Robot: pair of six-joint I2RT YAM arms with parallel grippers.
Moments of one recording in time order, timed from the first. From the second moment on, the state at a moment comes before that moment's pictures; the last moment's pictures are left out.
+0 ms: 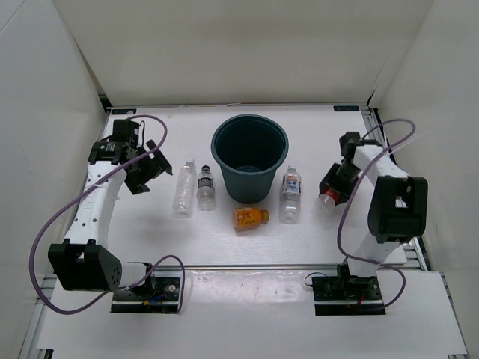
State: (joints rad) left arm -0.04 1.32 1.33 -1.12 0.04 -0.64; right arm 0.01 1.75 1.17 -0.99 -0.09 0.57
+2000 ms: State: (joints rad) left arm -0.18 1.82 1.27 -0.78 0.07 -0.45; right arm 0.64 1.57 2.11 -1.29 0.08 0.47
